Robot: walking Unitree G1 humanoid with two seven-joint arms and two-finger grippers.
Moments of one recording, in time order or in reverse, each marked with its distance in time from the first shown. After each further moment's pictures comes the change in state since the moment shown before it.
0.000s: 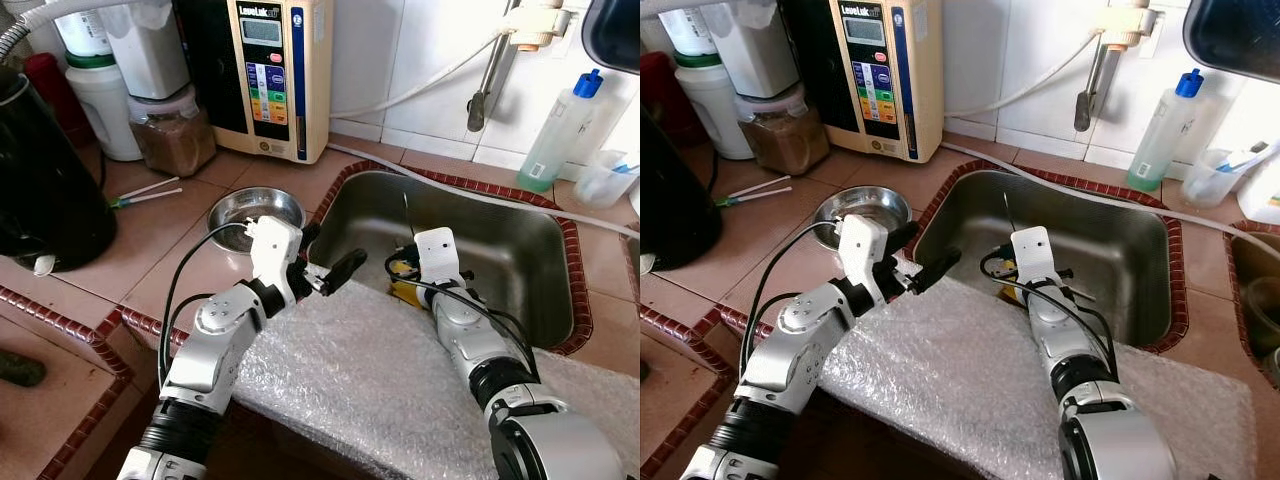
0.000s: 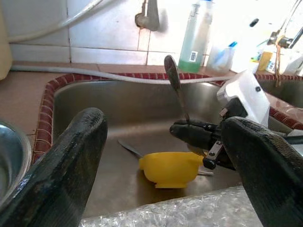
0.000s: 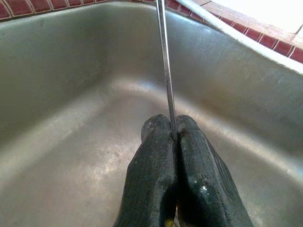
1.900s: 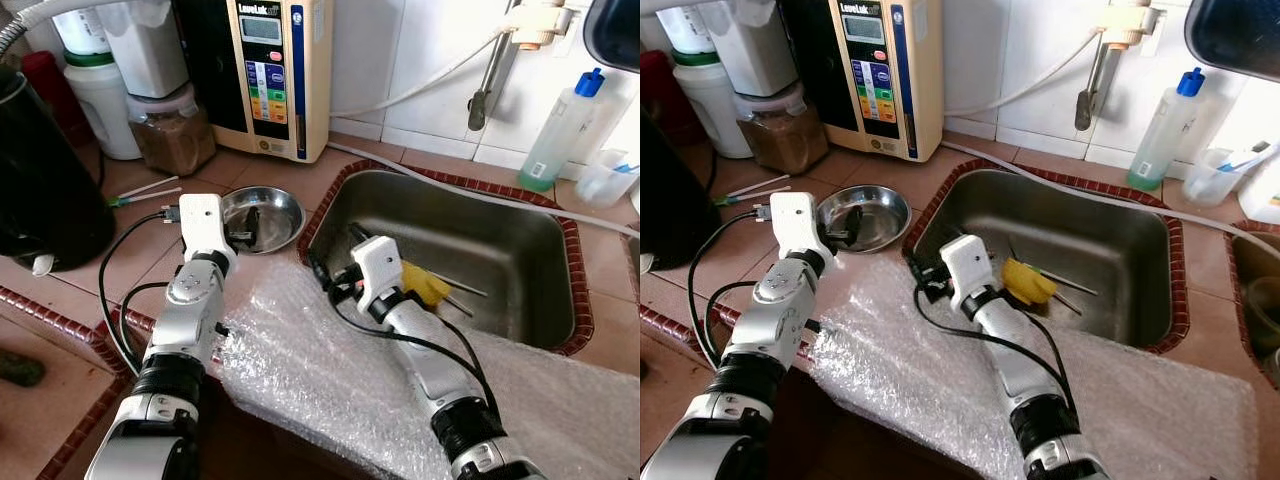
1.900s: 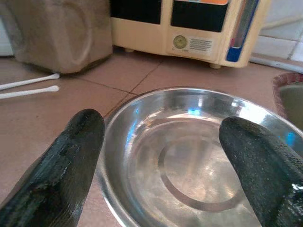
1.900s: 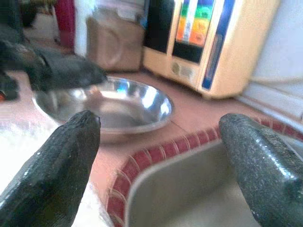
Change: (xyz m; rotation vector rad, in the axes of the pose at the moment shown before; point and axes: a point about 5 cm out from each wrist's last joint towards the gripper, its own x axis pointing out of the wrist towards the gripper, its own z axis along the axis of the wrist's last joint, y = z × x) left arm -0.019 0.096 0.003 0.031 0.052 0.801; right arm -0.039 0.088 0.049 0.017 -0.458 0.444
